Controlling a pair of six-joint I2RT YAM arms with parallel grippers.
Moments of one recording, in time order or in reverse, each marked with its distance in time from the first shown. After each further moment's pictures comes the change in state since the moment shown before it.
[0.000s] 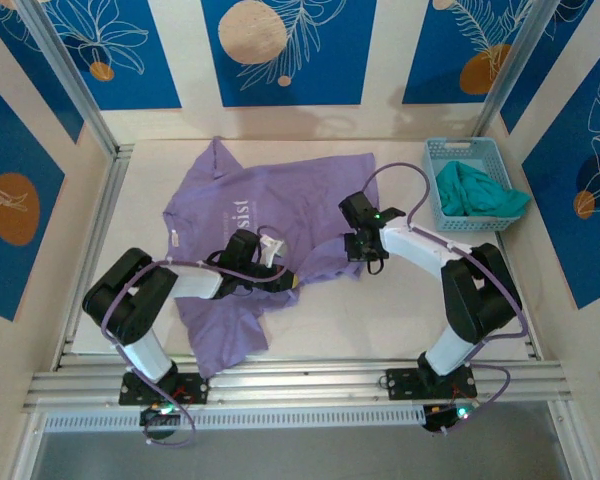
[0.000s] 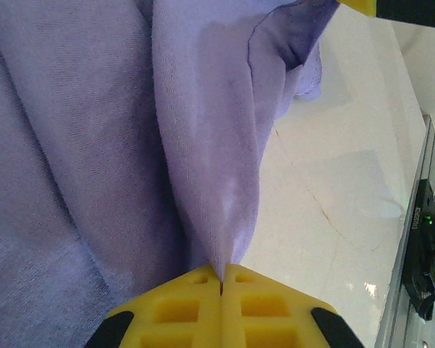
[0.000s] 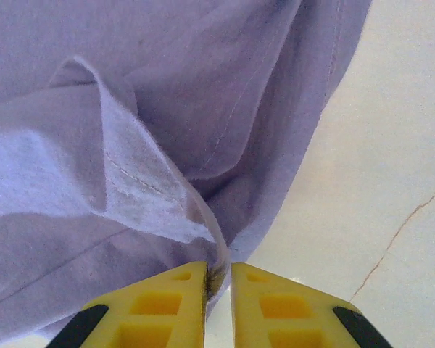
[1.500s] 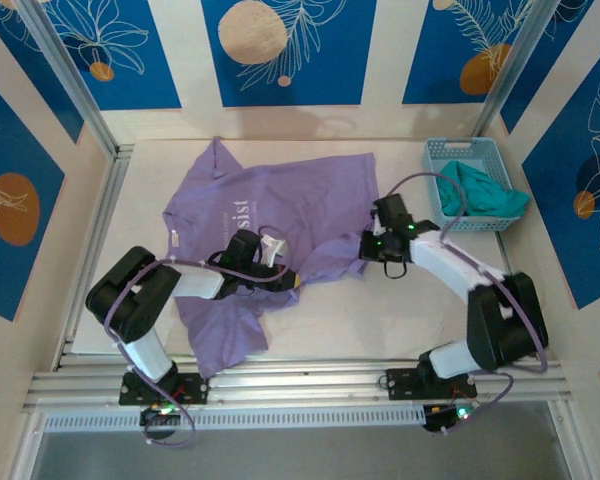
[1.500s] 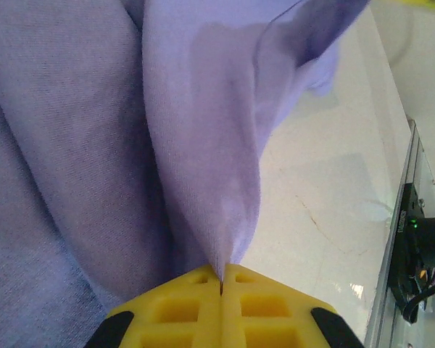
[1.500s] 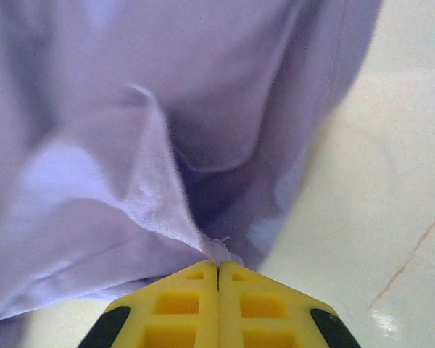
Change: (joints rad) left arm -0.008 0.021 0.000 0.047 0.023 -0.042; right arm -0.196 -0.246 -0.195 0.187 -0.333 -0.055
